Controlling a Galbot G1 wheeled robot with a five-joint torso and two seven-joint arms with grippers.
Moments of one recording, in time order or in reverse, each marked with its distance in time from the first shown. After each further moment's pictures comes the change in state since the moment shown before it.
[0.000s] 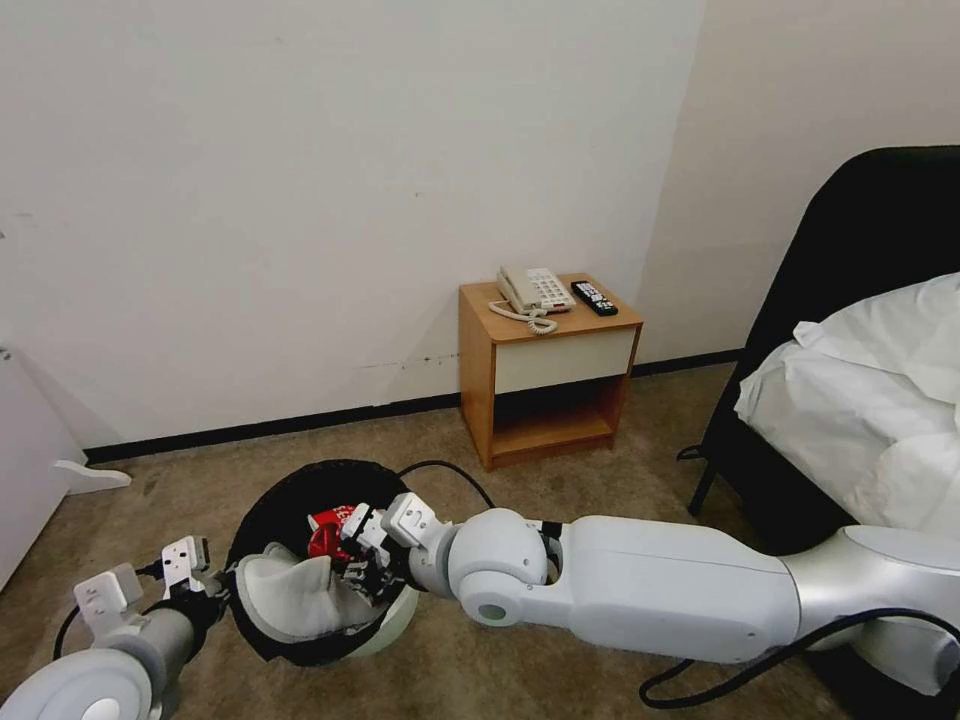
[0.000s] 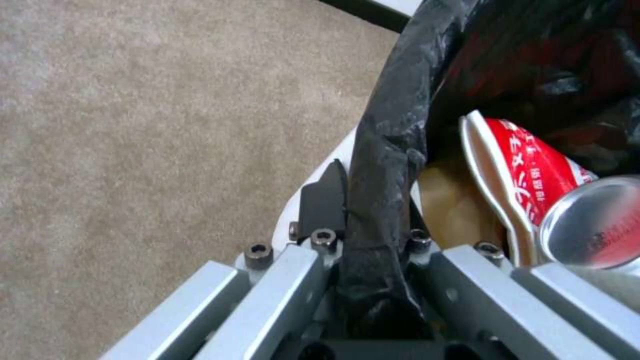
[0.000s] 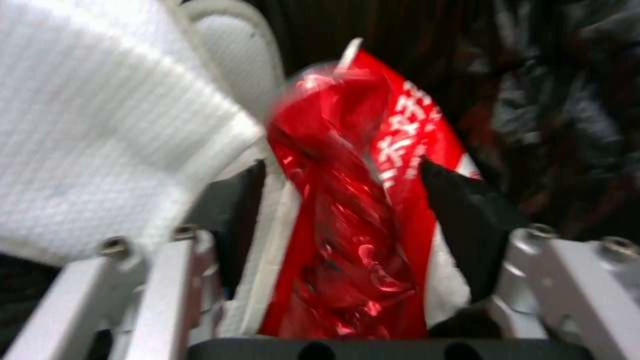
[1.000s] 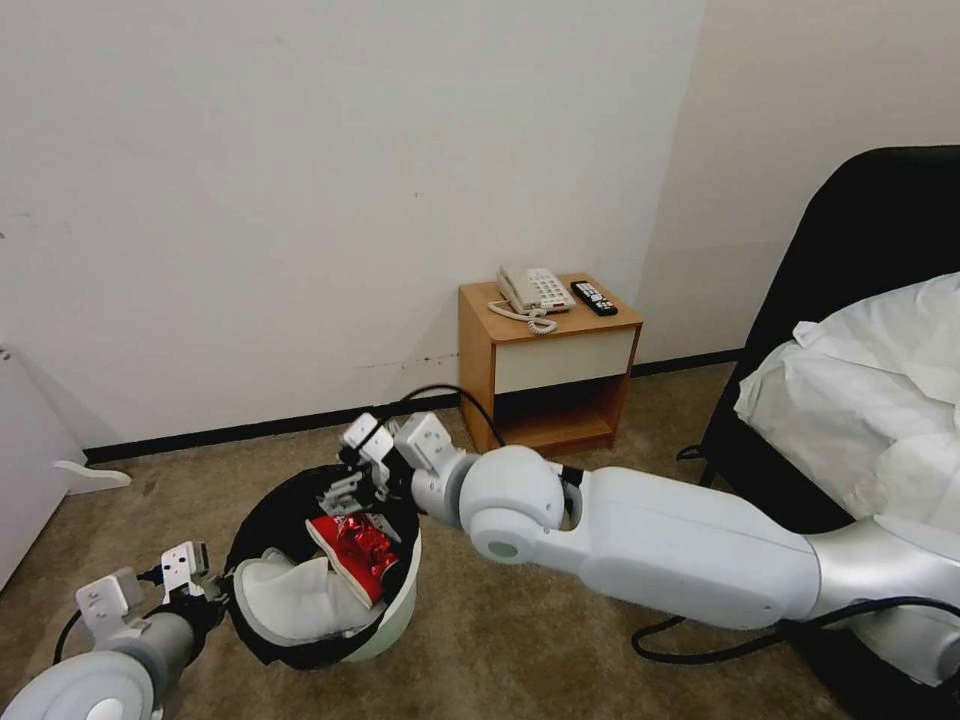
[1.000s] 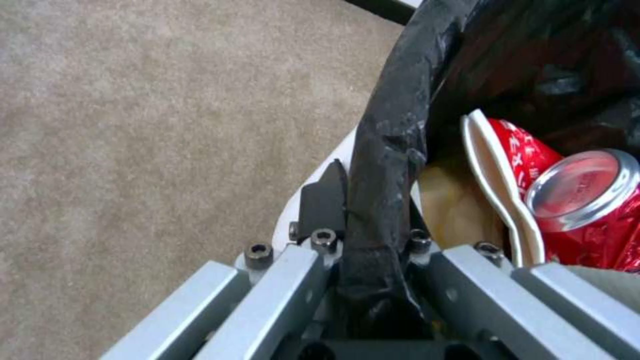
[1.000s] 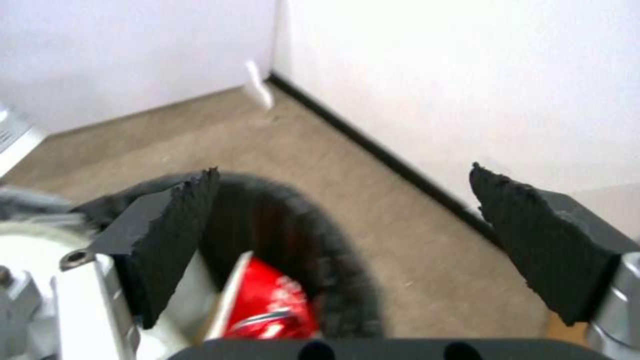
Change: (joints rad) left arm 0.003 0.004 -0.006 0.019 0.007 0.000 0.003; right arm 0.035 -0.026 0.190 0.058 -0.057 0.081 -0.003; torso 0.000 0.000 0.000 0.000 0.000
